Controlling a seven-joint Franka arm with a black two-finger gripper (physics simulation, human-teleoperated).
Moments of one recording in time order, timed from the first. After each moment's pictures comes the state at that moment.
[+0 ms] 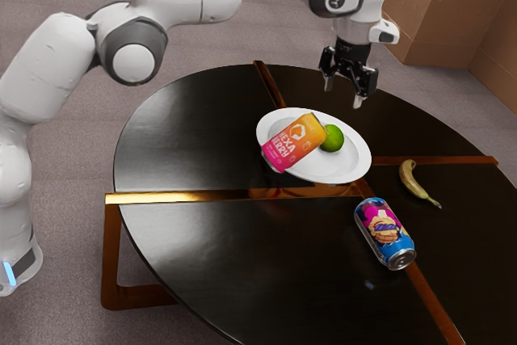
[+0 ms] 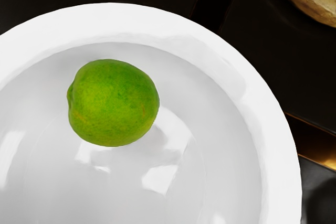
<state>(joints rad) 0.23 0.55 -0.23 -0.91 0.06 1.58 -0.38</state>
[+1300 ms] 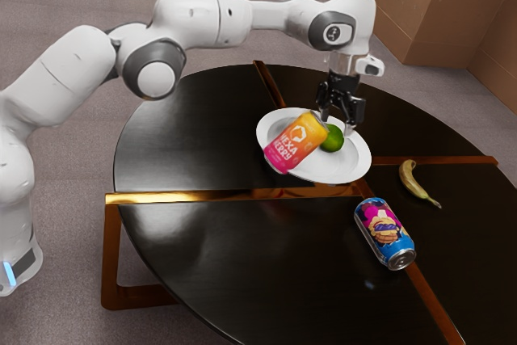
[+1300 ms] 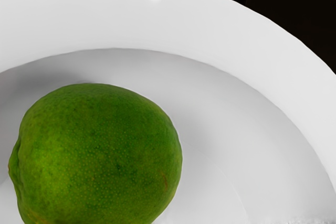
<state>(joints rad) 0.29 0.75 -0.22 -0.86 -0.08 1.63 -0.12</state>
